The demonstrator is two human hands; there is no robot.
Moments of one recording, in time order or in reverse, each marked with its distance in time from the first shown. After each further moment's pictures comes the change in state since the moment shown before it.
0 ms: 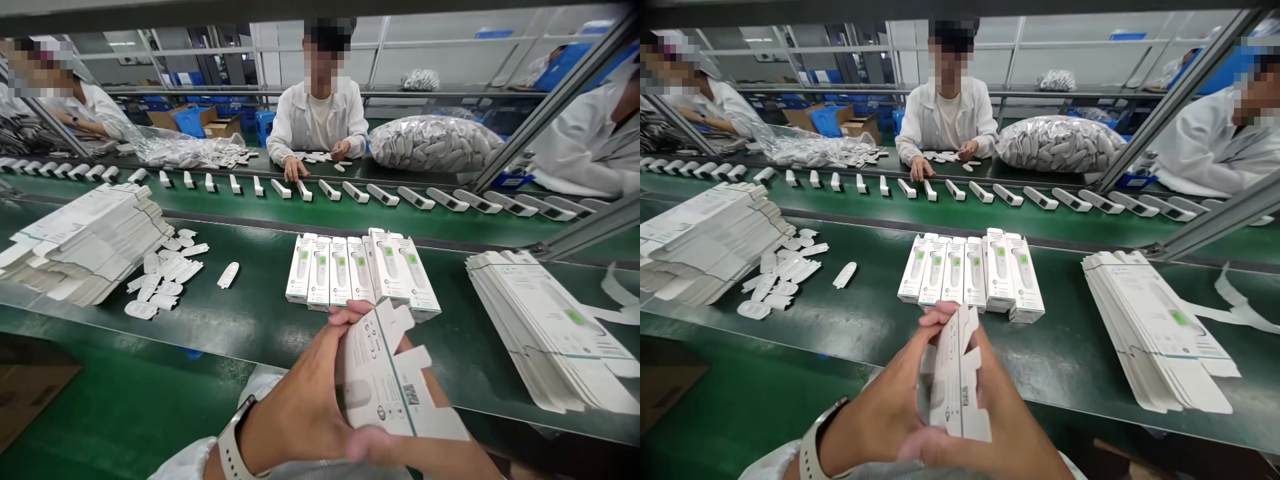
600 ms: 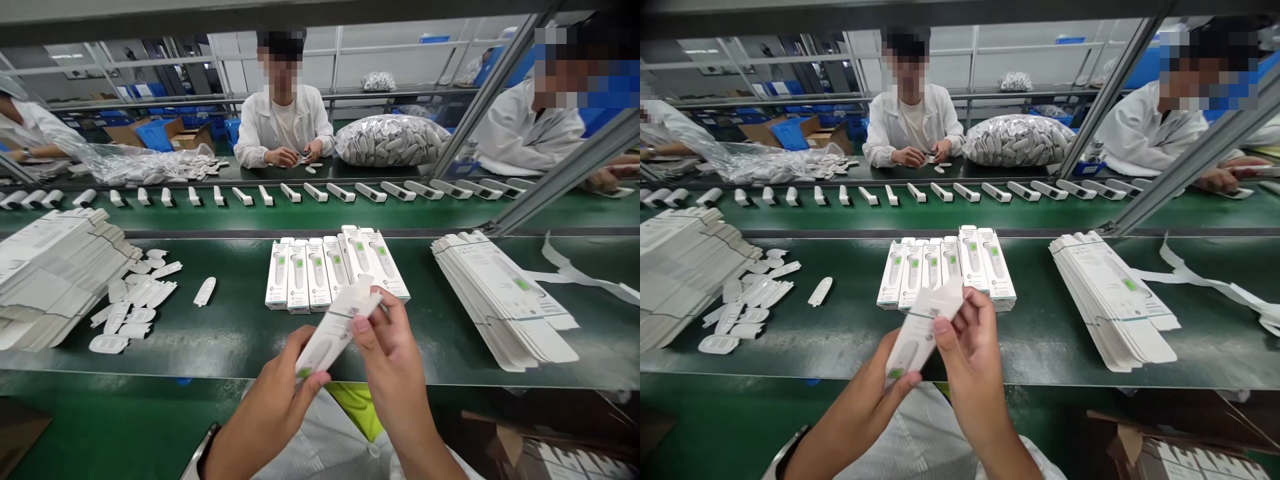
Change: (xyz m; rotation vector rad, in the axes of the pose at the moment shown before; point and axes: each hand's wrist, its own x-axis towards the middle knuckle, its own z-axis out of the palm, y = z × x) left_hand -0.020 -0.023 -0.003 0.166 0.004 -0.225; right_hand 0.021 0.002 0.034 0.121 0.628 -0.041
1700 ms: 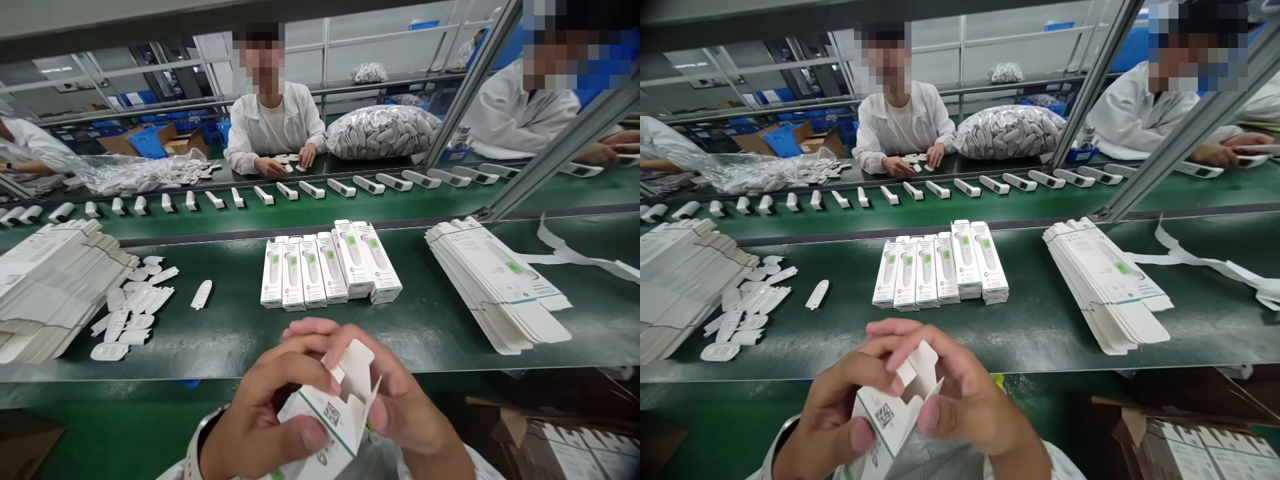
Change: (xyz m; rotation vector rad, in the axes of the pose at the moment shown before) left_hand 0.003 0.044 -0.013 -0.294 0.013 0.558; right_hand -0.004 -0.014 -0.027 0.381 -0.783 0.152
